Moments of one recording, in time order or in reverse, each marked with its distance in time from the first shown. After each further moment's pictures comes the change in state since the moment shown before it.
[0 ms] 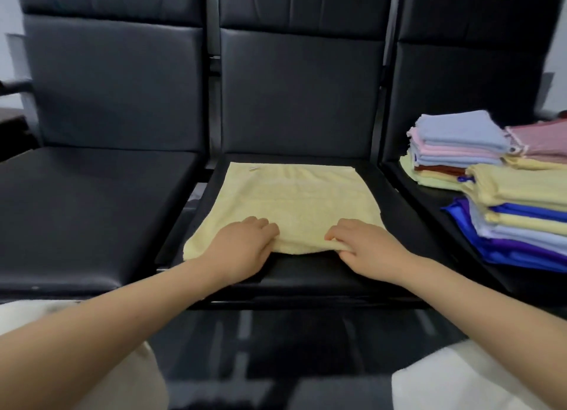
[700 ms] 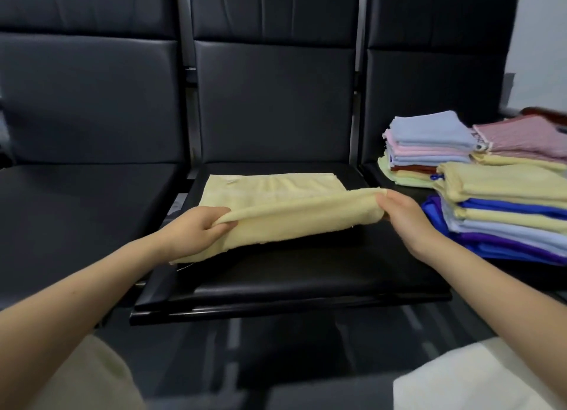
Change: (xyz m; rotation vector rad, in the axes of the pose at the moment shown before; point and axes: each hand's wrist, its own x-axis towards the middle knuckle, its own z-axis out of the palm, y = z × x) left_hand 0.017 -0.039 -0.036 -0.511 -0.095 -0.164; right_hand -0.030 0.056 -0.041 0.994 0.476 0.580
